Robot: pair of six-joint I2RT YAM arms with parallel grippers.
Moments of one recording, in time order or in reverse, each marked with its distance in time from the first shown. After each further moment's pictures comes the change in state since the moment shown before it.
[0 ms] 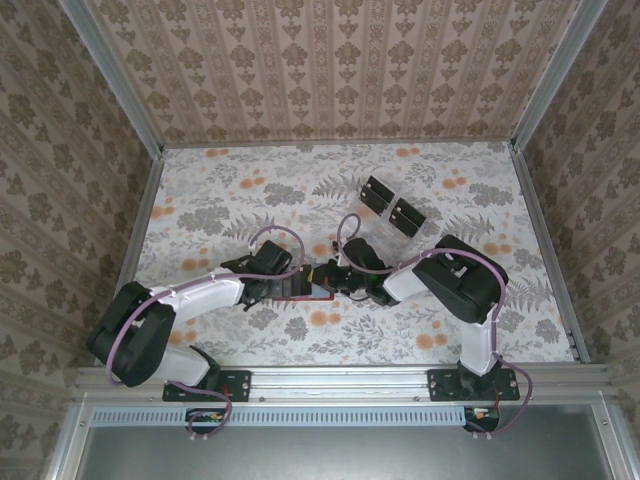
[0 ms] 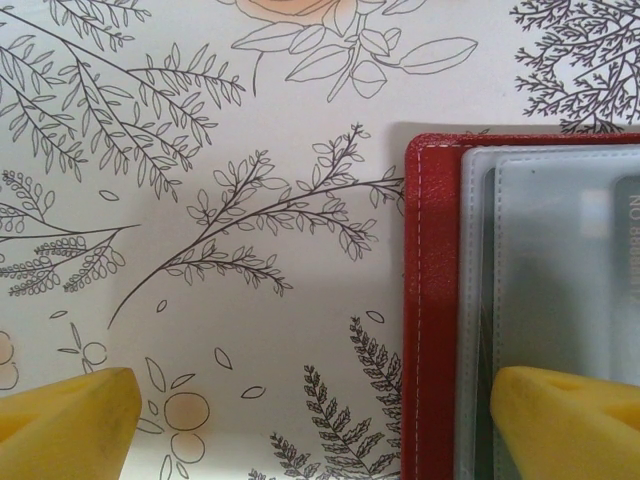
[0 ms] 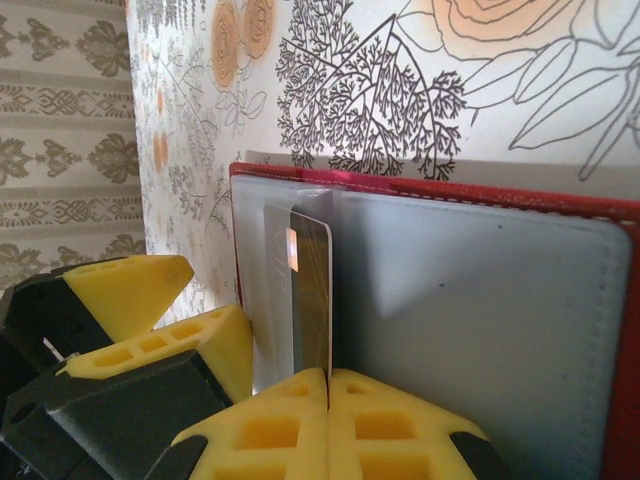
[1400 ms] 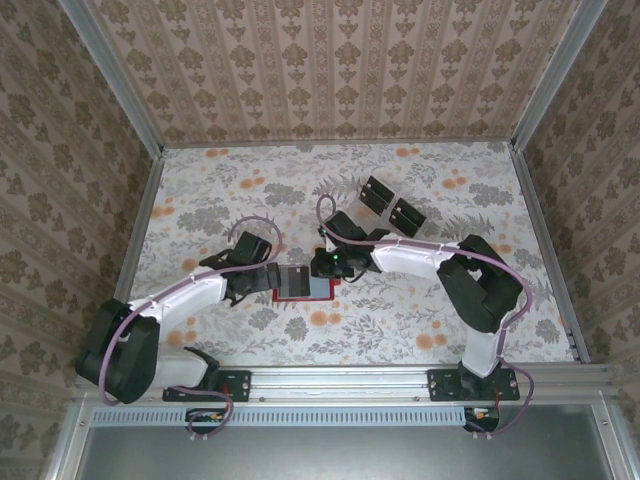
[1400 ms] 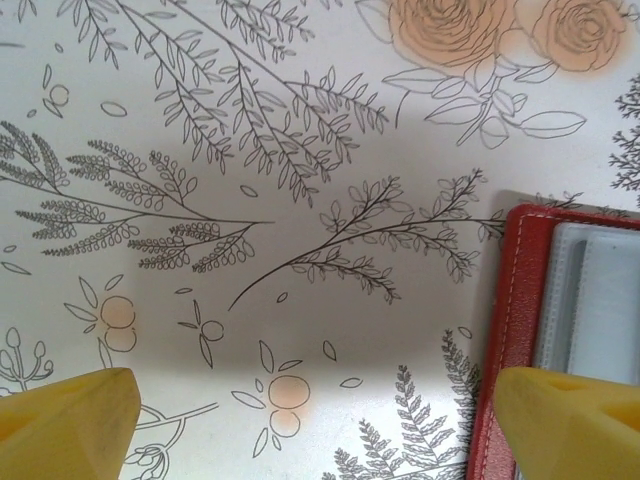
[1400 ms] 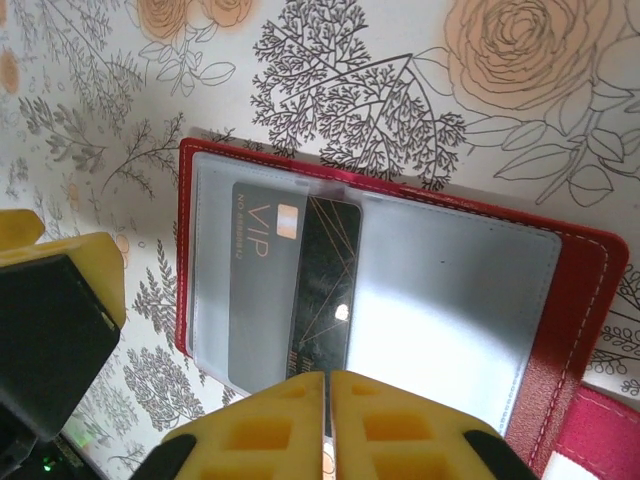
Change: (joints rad) left arm 0.156 -0.103 0.002 -0.081 0.080 -0.045; right arm 0.023 -0.090 0.419 -0.929 0.133 -0.364
